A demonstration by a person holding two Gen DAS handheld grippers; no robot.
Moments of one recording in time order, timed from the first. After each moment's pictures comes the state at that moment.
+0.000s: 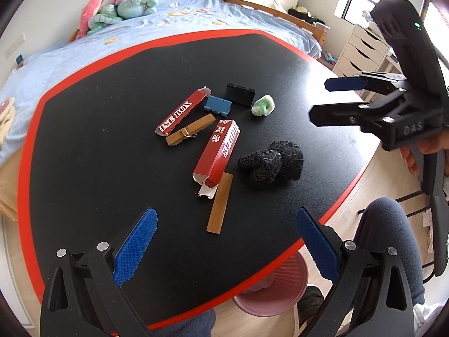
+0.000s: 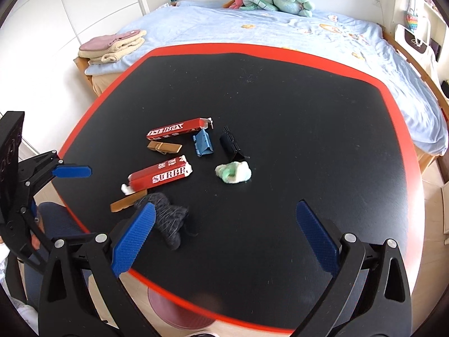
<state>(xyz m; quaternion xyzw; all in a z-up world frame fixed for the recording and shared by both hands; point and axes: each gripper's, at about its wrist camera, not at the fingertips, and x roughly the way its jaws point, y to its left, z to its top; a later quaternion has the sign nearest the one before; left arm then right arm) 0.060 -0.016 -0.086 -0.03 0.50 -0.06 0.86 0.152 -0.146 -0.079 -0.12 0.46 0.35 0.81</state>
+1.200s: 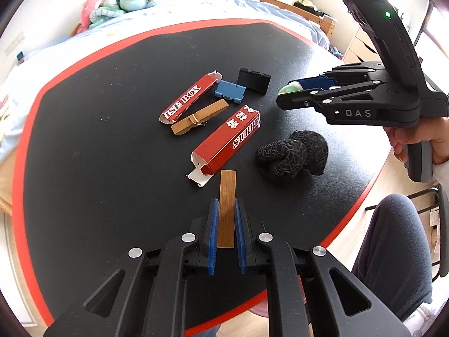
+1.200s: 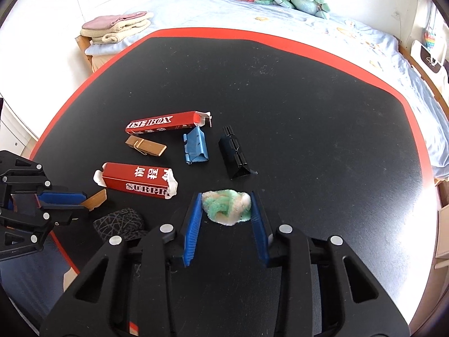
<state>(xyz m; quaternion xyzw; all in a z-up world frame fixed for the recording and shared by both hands) 0.068 -0.005 -0.102 -0.02 0.51 -0.05 0.86 0.173 -0.117 -0.111 -0.16 0.45 0.36 0.80</state>
